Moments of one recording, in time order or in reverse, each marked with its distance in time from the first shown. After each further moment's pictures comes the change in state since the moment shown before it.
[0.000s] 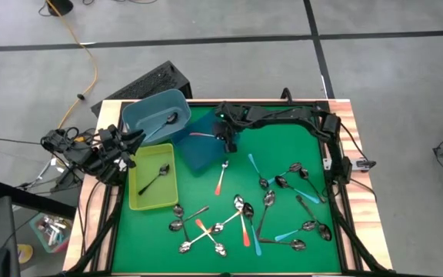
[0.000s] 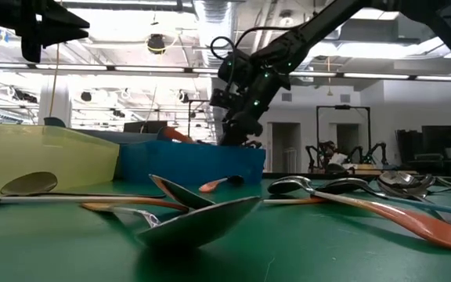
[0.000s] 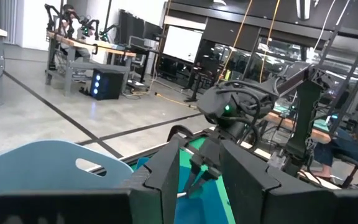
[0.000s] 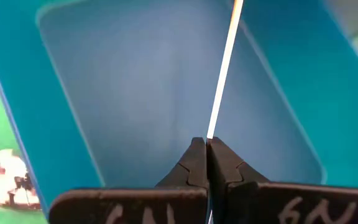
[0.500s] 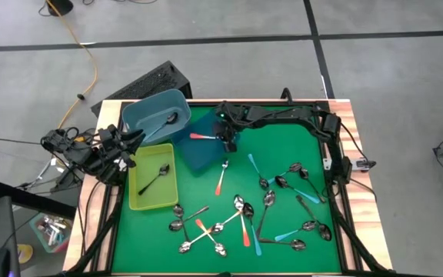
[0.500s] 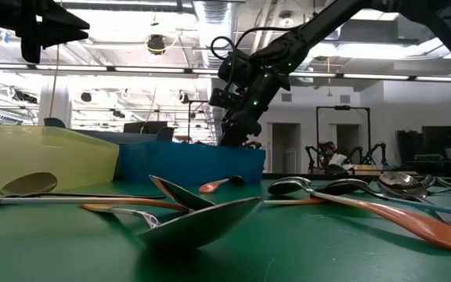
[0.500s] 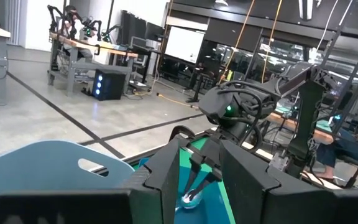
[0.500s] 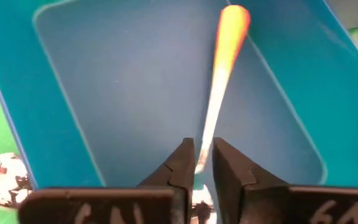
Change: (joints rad) left arm 0.000 0.000 0.000 0.000 -0.008 0.002; right arm -0.004 0.000 0.004 0.008 0.000 0.018
